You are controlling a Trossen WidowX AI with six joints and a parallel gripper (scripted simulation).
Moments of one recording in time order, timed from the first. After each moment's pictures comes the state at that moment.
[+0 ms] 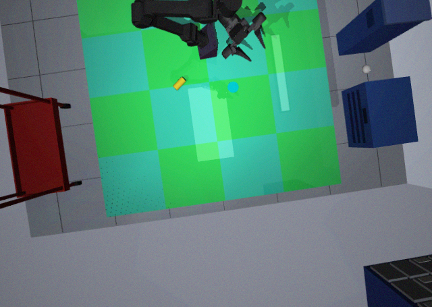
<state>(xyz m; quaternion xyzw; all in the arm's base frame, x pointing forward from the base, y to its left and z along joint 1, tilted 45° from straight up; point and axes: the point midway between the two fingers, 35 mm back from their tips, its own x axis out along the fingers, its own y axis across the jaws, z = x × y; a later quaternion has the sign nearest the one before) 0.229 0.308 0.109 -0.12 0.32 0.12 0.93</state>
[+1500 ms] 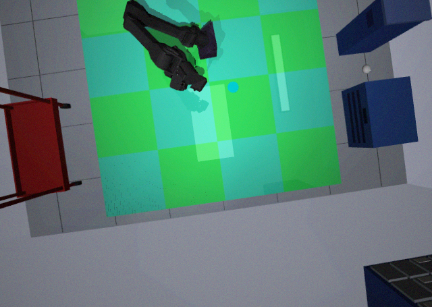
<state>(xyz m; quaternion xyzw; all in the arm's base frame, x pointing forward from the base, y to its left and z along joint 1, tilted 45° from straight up) 0.245 -0.004 0.173 0.00 0.44 -0.41 0.80</state>
